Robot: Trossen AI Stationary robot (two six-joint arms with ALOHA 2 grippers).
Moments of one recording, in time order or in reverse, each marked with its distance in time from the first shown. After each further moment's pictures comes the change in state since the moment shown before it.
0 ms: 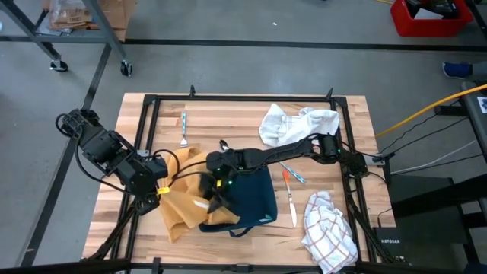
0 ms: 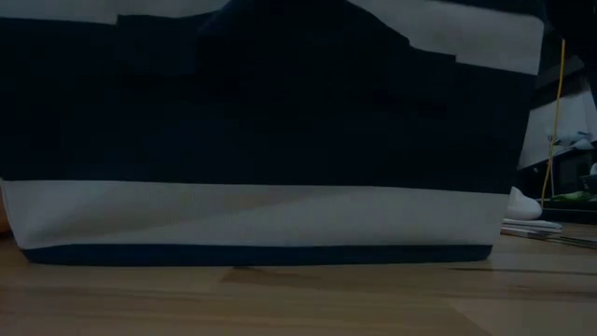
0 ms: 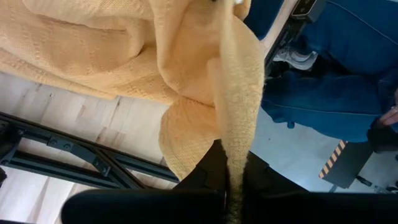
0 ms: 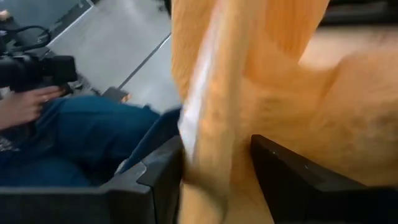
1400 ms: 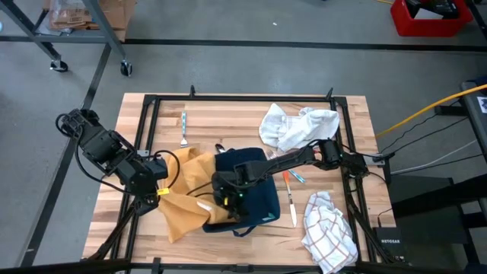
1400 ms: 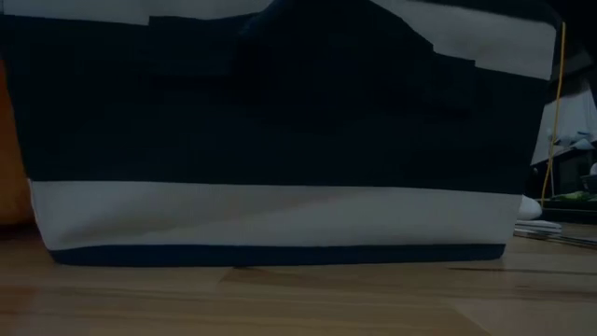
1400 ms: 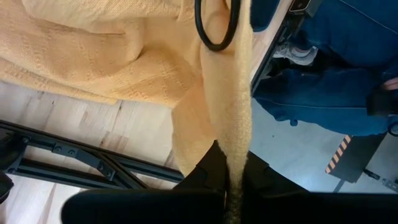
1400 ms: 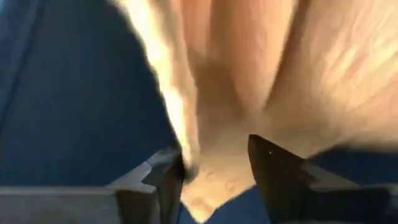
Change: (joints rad) left arm 0.000 -0.001 0.000 0.000 0.001 0.048; right arm 0.092 0.000 -0.032 -0.418 0.247 -0.096
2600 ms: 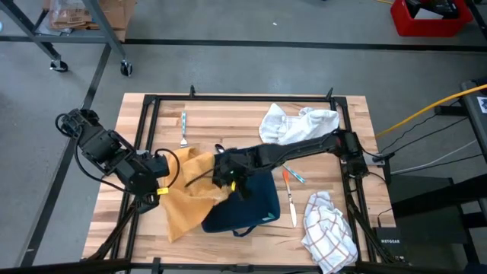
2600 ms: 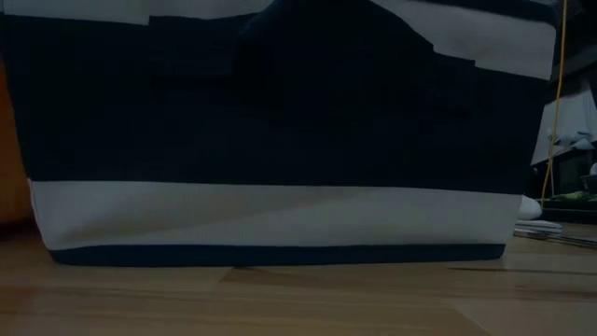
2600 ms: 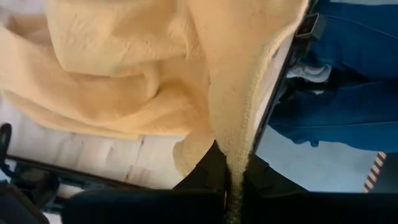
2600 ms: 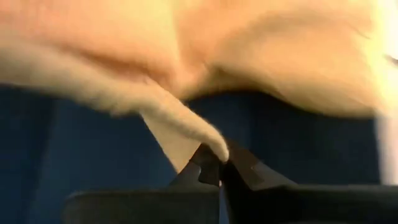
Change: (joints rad) left arm -0.002 -0.002 0.000 0.000 -0.145 0.110; right arm -0.059 -0.239 0.001 -0.201 0.590 -0.231
